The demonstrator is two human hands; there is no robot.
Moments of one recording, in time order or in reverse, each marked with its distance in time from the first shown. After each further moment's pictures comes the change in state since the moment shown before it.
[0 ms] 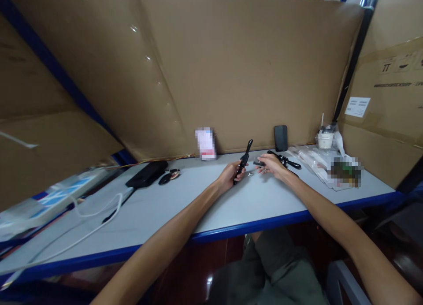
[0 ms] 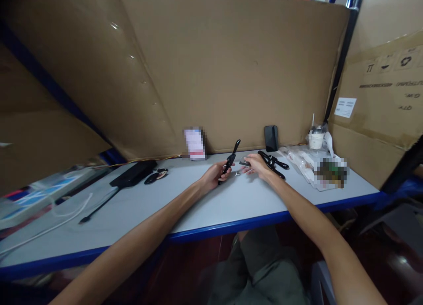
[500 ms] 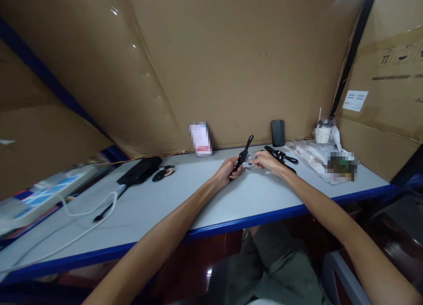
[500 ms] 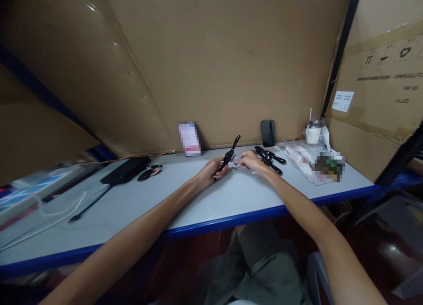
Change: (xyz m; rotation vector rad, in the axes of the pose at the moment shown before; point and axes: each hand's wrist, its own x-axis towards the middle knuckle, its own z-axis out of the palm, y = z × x) left_hand -0.005 -0.001 0.002 0.083 -0.040 -0.005; right_hand 0.007 0.006 0.000 -0.174 -0.124 -0.052
